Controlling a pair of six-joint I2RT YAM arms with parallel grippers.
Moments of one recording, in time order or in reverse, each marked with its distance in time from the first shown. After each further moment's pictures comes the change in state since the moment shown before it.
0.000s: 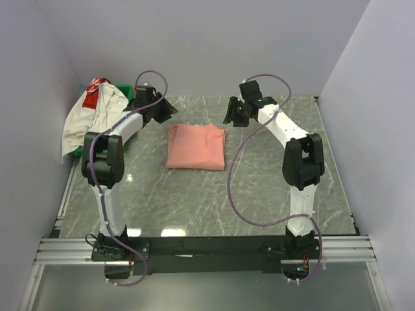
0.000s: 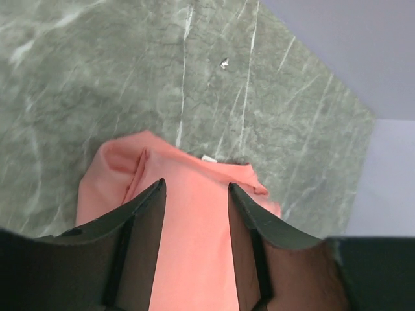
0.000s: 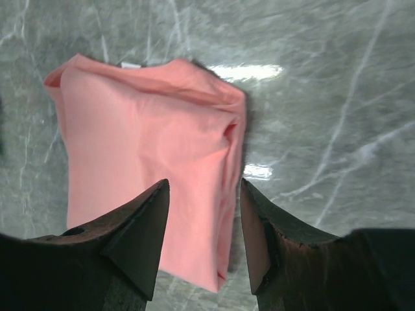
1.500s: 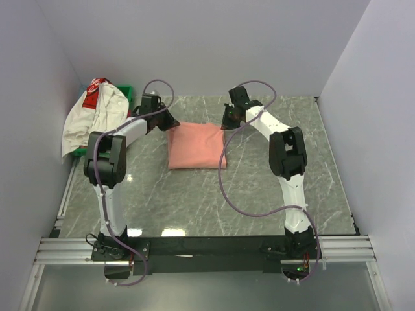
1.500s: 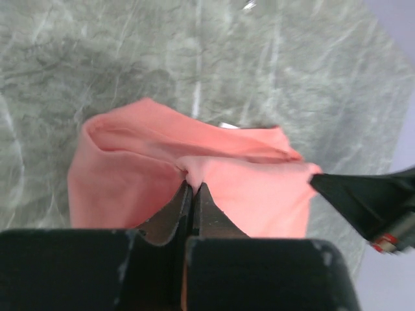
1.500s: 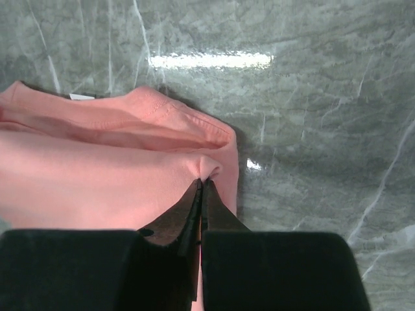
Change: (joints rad) left arm -0.036 0.068 -0.040 0.030 0.045 0.079; right arm 0.036 0.257 0.160 0.032 0.029 0.005
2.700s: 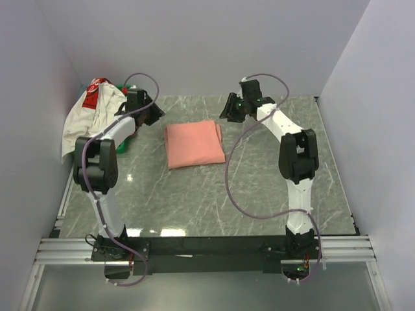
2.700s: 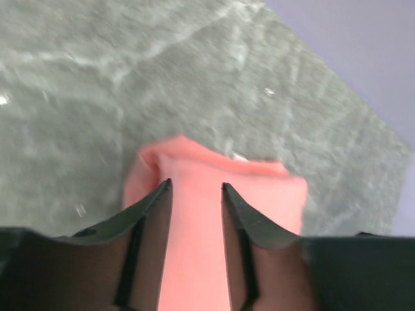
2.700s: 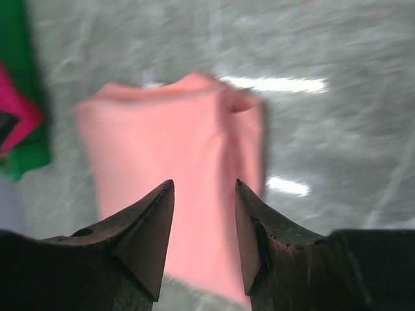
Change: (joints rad) left arm 0.084 -0.101 -0.015 -0.025 -0.164 0.003; right arm -0.058 -0.107 -0.066 0.108 -0.137 0.037
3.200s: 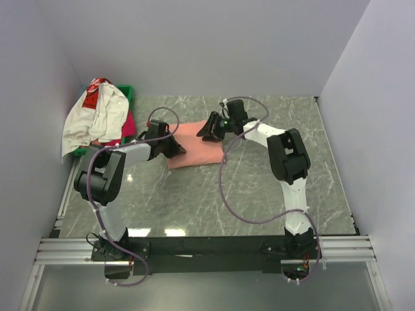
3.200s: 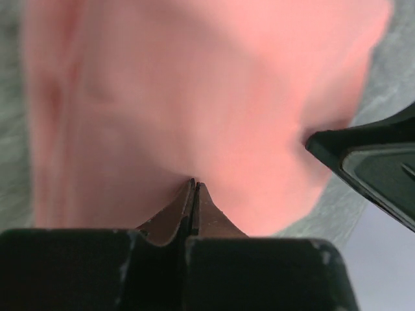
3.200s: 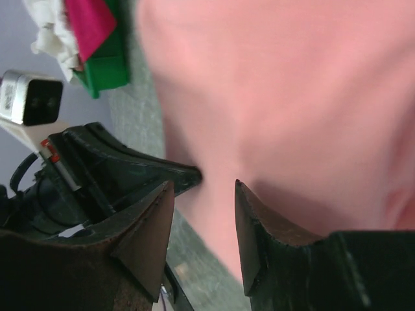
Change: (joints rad) left arm -0.205 -0.158 -0.443 0.154 0.115 -0.196; right arm 0.102 -0.001 -0.288 0.394 -0.406 0.275
